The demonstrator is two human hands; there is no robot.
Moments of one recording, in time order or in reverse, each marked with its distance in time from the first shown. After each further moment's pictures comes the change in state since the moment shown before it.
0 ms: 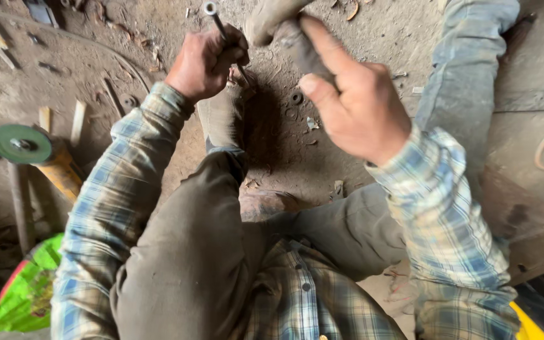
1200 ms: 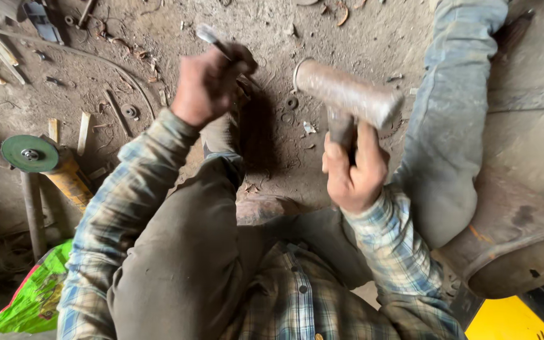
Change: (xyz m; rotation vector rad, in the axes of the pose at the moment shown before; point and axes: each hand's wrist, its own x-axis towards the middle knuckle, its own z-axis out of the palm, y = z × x) left_hand -0.010 0.032 0.022 0.088 0.169 0.183; right_hand -0.110 0.042 0.067 0.249 0.538 -0.019
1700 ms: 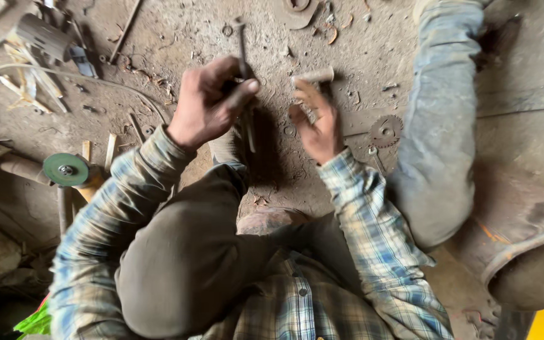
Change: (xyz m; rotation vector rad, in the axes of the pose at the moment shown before) left_hand 0.034 0.112 -0.033 -0.127 -0.105 -0.102; right_hand 0.033 0.094 0.062 0.089 -0.028 -0.091
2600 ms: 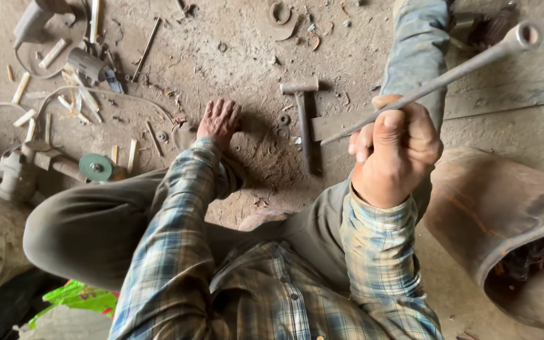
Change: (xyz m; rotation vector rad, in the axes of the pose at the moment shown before) left_hand -0.074 -0.204 0.088 1.378 -0.365 -0.099; right_hand -0.038 -0.140 -0.149 0.717 0.624 0.180
